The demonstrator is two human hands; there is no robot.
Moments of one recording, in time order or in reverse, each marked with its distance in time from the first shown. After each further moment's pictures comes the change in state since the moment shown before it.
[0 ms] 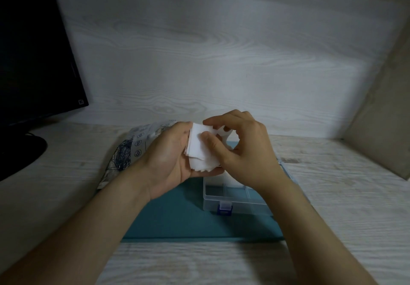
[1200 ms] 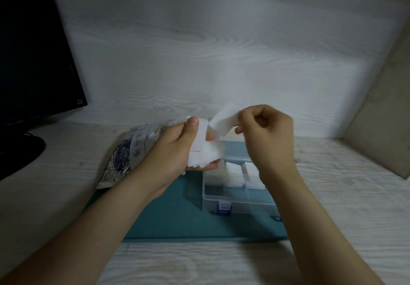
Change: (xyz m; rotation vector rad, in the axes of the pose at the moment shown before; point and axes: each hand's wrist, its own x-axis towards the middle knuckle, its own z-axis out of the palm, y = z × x) left_hand -0.007 -0.006 0.009 0.326 0.227 0.245; right_hand 0.007 -0.010 -0.019 0.391 0.319 0.463
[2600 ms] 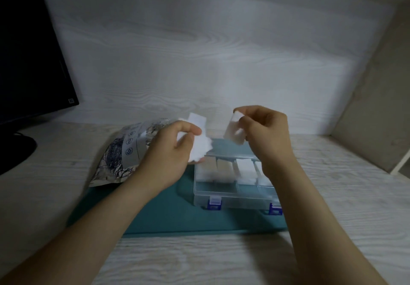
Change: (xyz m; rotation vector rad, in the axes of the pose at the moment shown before) left_hand 0.016 -0.031 -0.004 0.331 0.138 0.208; right_hand 0.019 0.018 -0.022 0.029 -0.090 0.137
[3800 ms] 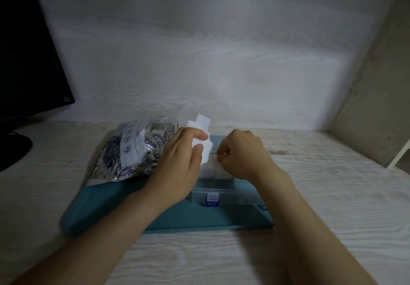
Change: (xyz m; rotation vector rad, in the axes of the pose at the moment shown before) left_hand -0.015 -0.018 0.017 0.479 -0.039 0.362; right_hand -0.001 0.041 0.018 -1.102 -0.379 -0.218
